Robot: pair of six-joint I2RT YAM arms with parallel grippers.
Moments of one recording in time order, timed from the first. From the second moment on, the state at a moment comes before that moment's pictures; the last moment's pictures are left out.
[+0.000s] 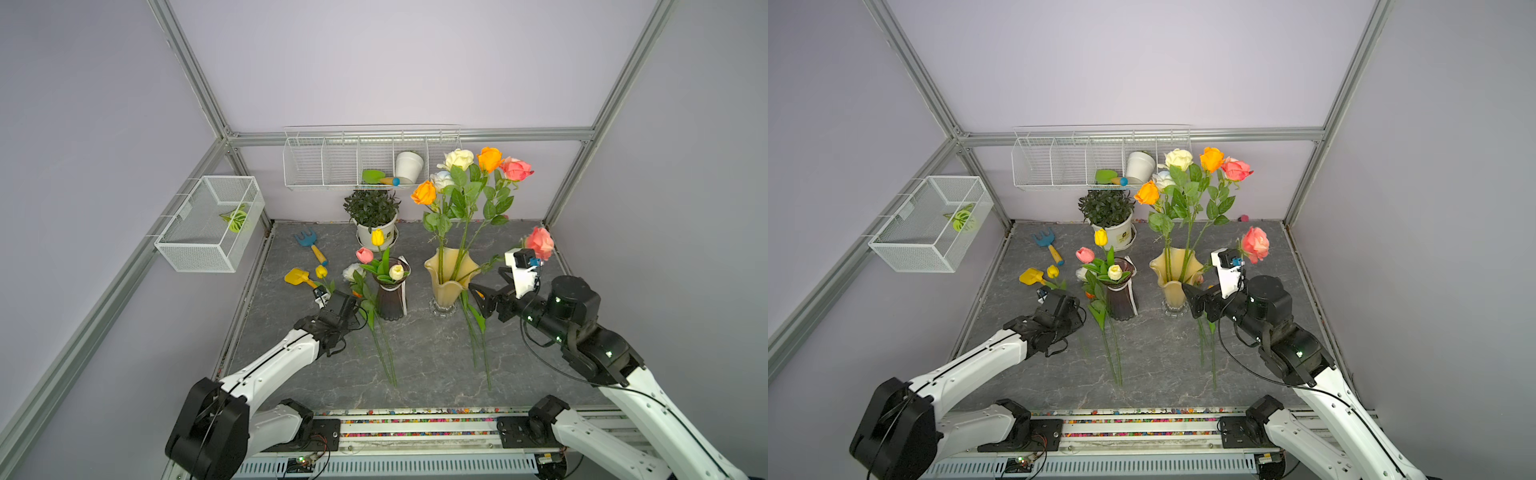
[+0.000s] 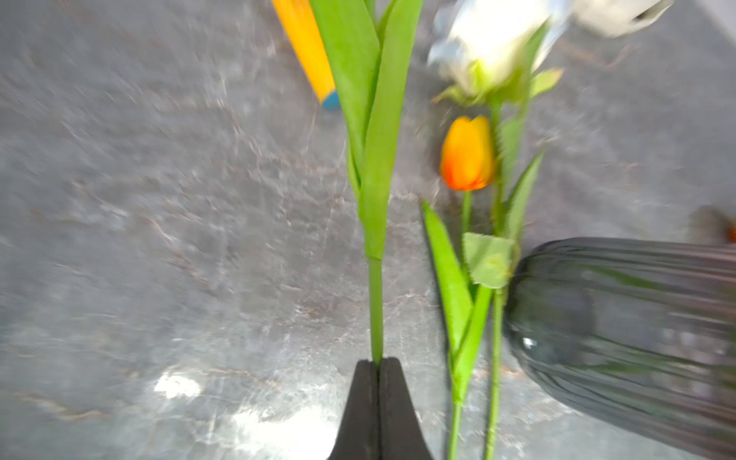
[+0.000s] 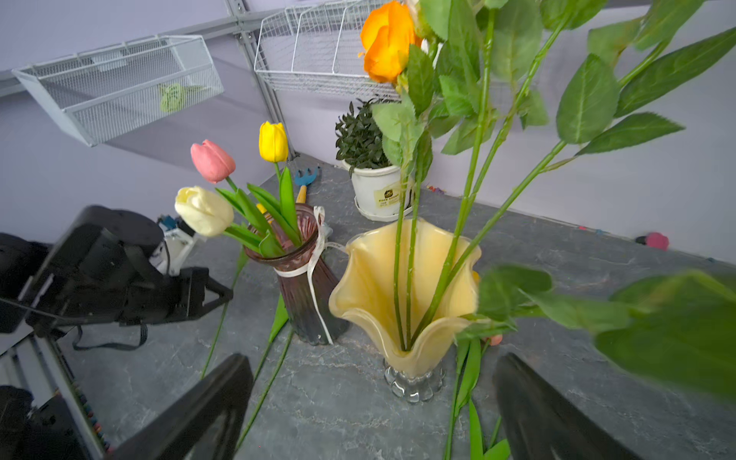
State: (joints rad) left arm -0.54 1.15 0.66 -0.45 -0.29 -0.89; right arm 0.55 0.77 0.96 -0.49 -0.07 0.10
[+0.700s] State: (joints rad) left arm -0.61 0.69 0.87 -0.20 -0.21 -0.34; right arm 0.78 0.98 0.88 -0.57 -0.10 0.09
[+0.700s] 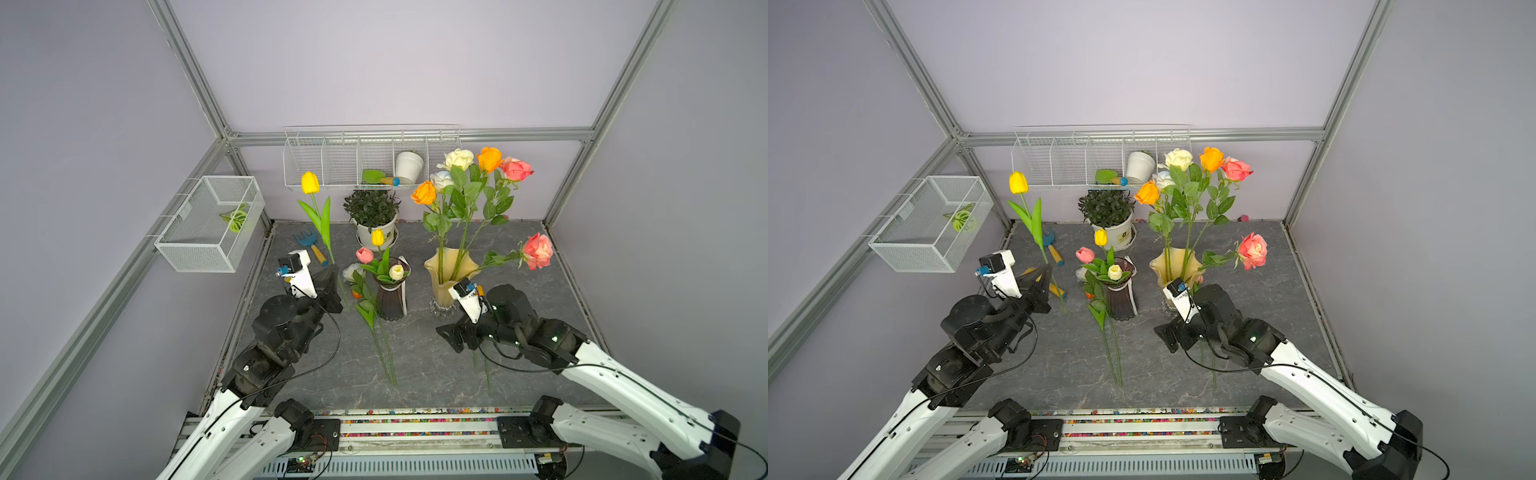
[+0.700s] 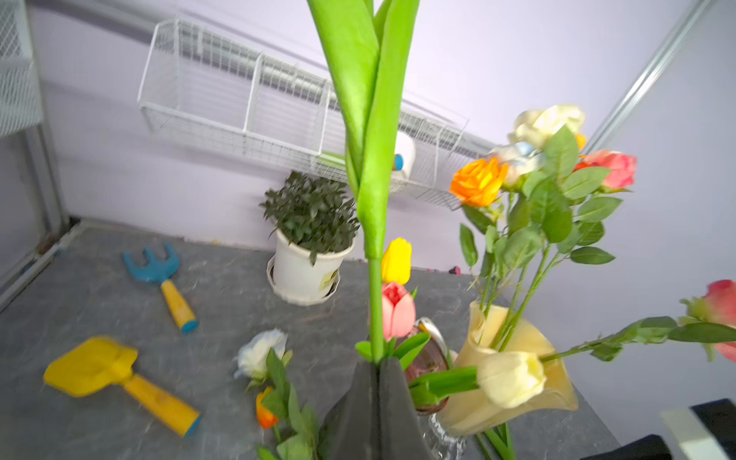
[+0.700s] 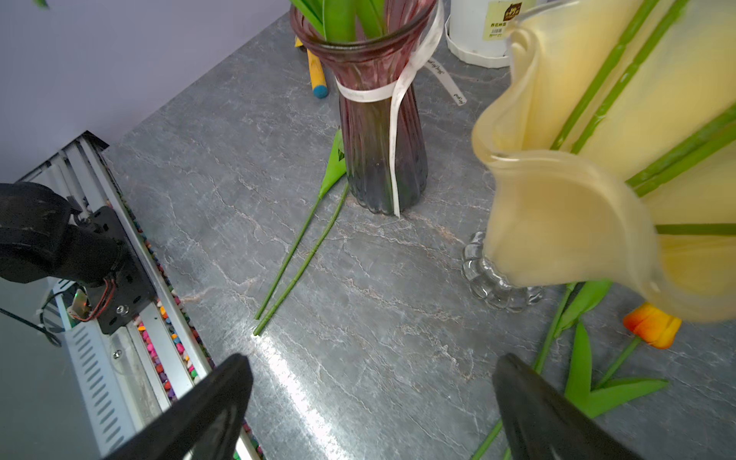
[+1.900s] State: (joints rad) left arm -0.92 1.15 1.03 0.47 -0.04 -0.06; right arm 0.64 1.01 0.90 -0.59 0.13 0.31
